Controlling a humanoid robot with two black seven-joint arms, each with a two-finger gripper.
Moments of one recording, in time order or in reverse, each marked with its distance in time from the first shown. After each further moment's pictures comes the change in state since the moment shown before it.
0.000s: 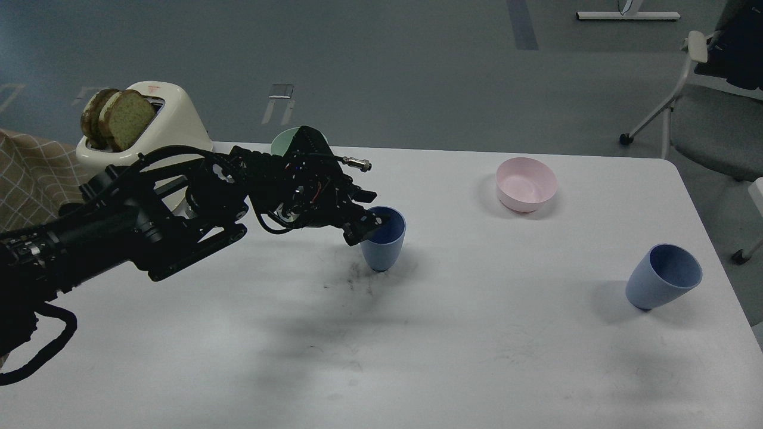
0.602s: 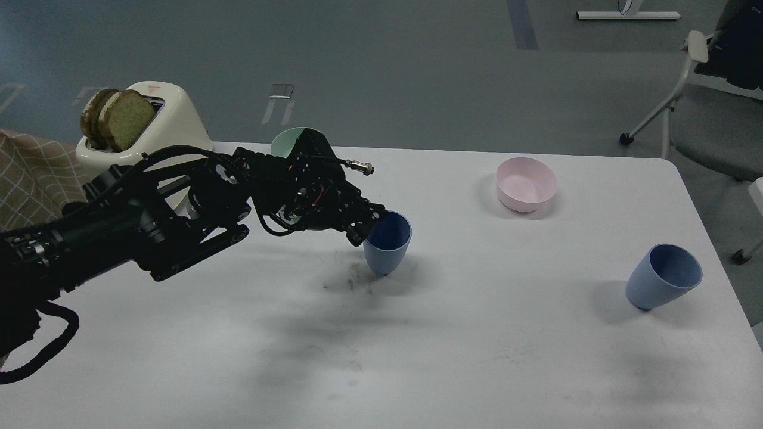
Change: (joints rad) left arm -0.001 -0.014 0.031 0.011 0.027 -0.004 -0.001; right arm 0.003 0.014 0.028 -0.005 0.017 0.000 0.010
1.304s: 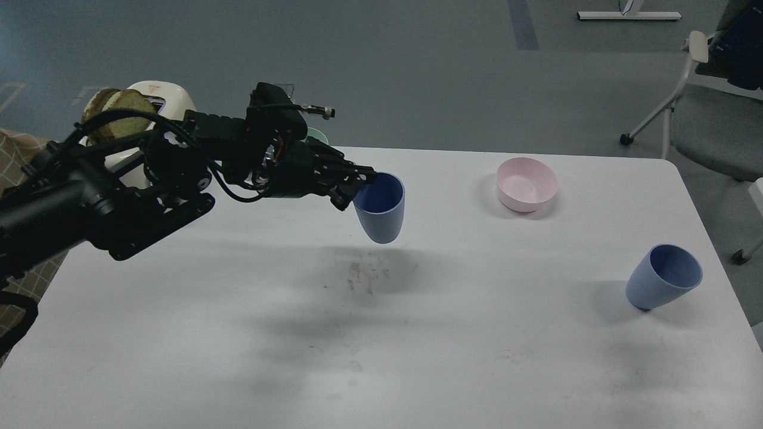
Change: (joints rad) left arm -0.039 0.074 -0.042 -0.065 -0.111 0.000 -0.032; right arm 0.032 -0.008 -0.022 -0.029 -0.002 0.000 0.001
